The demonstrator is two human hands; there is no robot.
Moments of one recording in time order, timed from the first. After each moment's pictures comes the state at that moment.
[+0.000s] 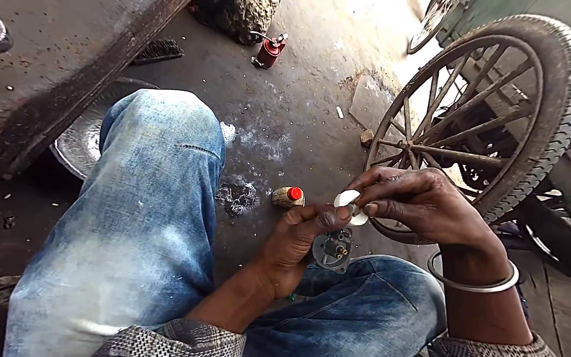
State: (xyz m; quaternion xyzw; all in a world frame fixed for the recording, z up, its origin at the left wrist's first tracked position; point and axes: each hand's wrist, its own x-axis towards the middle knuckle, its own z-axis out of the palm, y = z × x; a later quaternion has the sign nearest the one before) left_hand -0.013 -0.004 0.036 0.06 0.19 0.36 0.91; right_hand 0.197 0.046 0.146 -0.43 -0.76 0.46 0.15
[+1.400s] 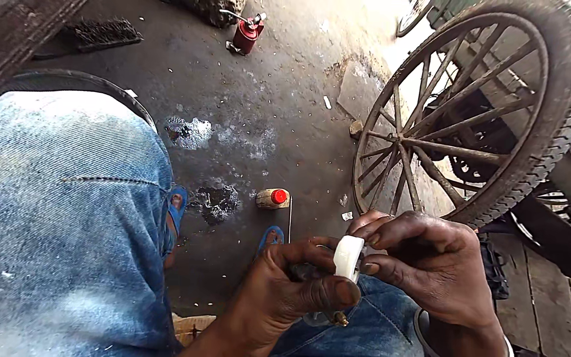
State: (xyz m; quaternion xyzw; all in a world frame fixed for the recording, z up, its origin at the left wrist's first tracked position) left_hand -0.002 -0.010 0.033 0.13 0.12 0.43 0.89; right_hand 0.195 0.001 0.133 -0.48 -0.70 0.43 0.32
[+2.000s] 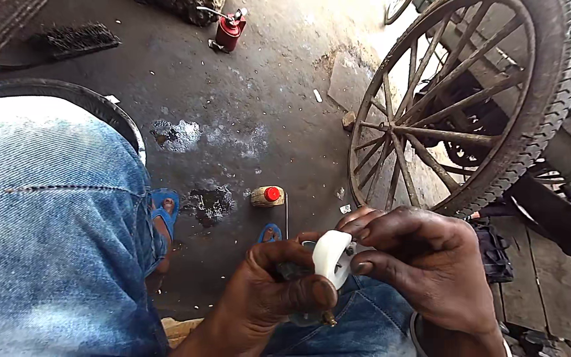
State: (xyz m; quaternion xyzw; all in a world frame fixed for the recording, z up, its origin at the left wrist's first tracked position) left_hand -0.001 -0.012 0.032 0.14 0.08 0.44 0.88; right_hand 0.190 -0.008 0.137 -0.49 -0.68 0.42 0.35
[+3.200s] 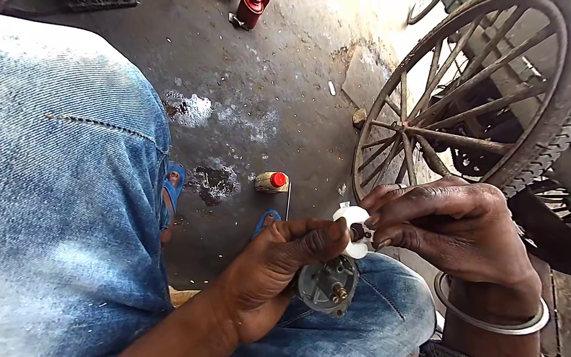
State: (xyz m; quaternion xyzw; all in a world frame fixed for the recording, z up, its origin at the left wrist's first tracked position) left_hand -0.011 -0.011 0.045 0.02 0.13 0.29 0.95; right_hand 0.213 0.027 0.157 -0.40 -0.79 0.43 0.18
